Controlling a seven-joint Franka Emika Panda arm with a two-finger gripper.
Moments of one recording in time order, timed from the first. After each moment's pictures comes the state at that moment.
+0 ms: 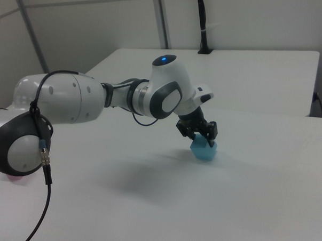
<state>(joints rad) -0.11 0.70 -0.19 -1.36 0.00 2.32 -0.22</state>
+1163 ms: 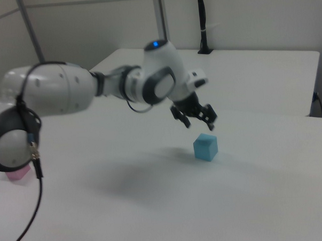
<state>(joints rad) -0.08 0.64 -0.22 -1.35 0.00 2.28 -0.16</state>
